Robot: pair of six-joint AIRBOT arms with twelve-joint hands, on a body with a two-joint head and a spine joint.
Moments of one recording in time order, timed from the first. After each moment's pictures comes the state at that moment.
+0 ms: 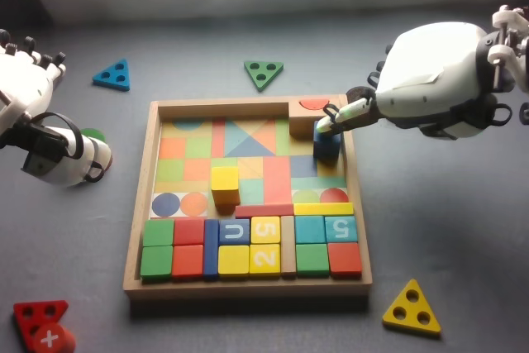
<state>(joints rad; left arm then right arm) 0.01 -0.80 0.61 -1.84 -1.09 2.98 -0.16 -1.20 1.41 -1.49 0.37 0.09</state>
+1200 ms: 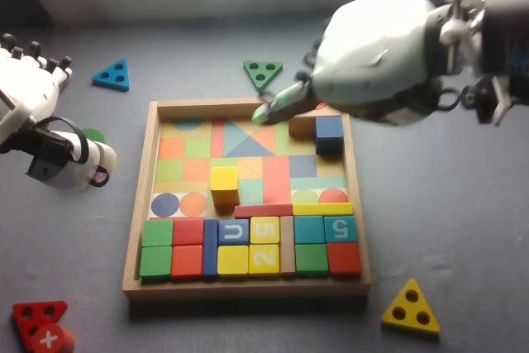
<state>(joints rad) 0.01 -0.80 0.60 -1.85 -1.09 2.98 -0.04 -1.22 1.26 -1.51 0.37 0.09</state>
